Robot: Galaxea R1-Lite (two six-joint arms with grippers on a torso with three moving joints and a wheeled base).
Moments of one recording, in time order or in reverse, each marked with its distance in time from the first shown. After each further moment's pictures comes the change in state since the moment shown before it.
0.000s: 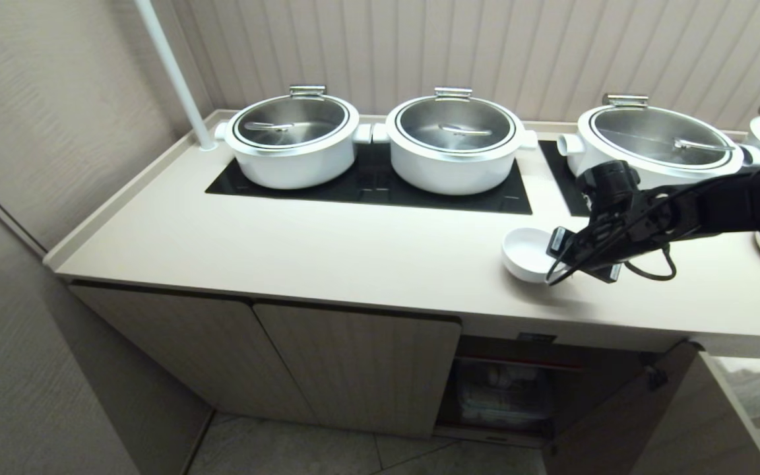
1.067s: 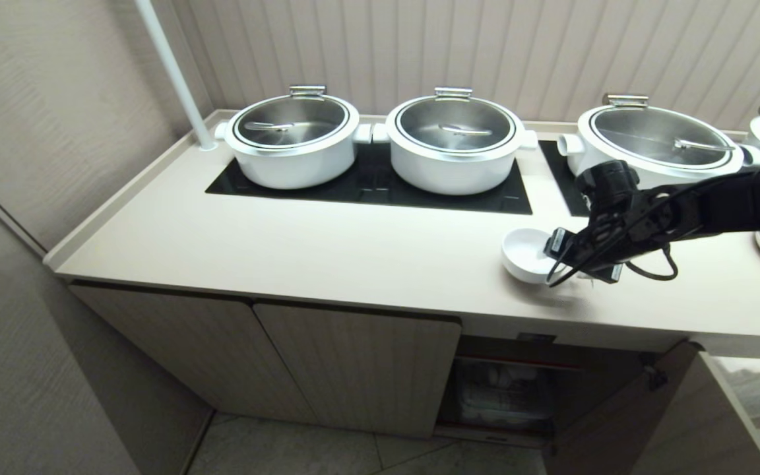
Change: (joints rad) left arm 0.000 0.000 0.000 0.000 0.000 0.000; right arm 0.006 -0.010 0.007 0.007 -0.024 -0.008
